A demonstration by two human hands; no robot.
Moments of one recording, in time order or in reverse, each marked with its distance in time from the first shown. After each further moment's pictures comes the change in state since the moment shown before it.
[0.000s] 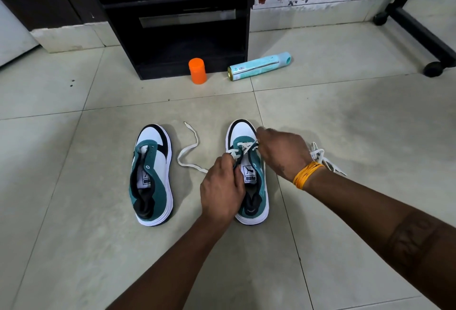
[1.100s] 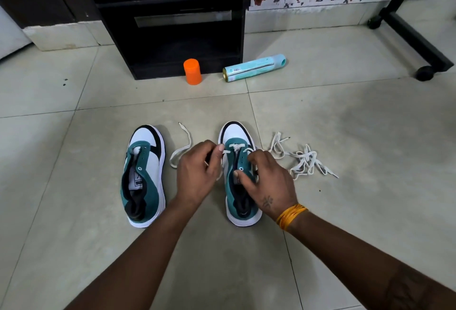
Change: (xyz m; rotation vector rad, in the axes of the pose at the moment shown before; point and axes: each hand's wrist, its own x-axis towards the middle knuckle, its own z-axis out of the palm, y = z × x) left_hand 0.044 -0.024 -0.033 -0.320 0.091 0.118; right_hand -0.059 -0.046 0.010 0.486 0.061 0.290
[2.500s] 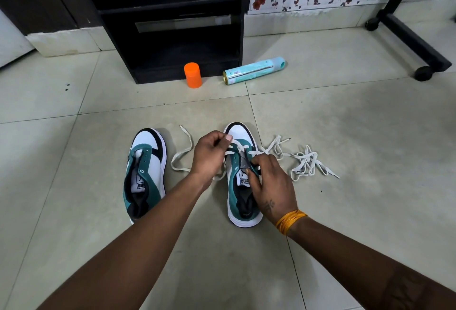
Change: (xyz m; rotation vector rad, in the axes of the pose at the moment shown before) left_hand 0.041 -0.006 0.038 -0.519 -0.223 -0.664; right_hand -0.006 0.005 0.013 0.094 0.138 -0.020
